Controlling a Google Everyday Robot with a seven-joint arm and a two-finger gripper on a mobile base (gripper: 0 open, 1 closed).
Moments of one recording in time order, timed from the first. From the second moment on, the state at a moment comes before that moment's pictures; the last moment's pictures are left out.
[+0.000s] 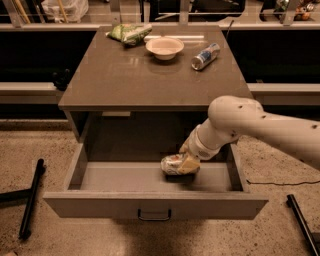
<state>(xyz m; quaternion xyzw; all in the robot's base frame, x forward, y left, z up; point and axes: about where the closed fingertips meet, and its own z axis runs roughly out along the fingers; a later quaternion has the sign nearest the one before) 0.550 -0.085 0.647 -0.63 0.74 0.10 0.19</state>
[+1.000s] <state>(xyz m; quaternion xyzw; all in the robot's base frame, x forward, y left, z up) 0.520 -0.148 0.770 -0.61 0.71 0.11 0.34</state>
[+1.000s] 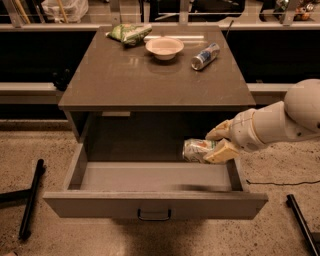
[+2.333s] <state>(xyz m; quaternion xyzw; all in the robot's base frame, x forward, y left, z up) 0.599 -0.157 0.876 -0.60 0.66 0.05 0.45</state>
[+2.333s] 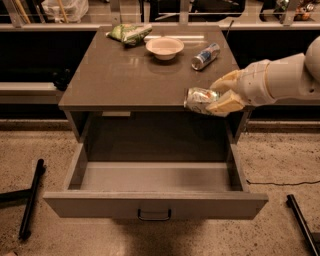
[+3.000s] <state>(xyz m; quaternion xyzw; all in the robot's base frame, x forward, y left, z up) 0.647 -0.151 0.910 -0.58 0.66 0.05 0.48</state>
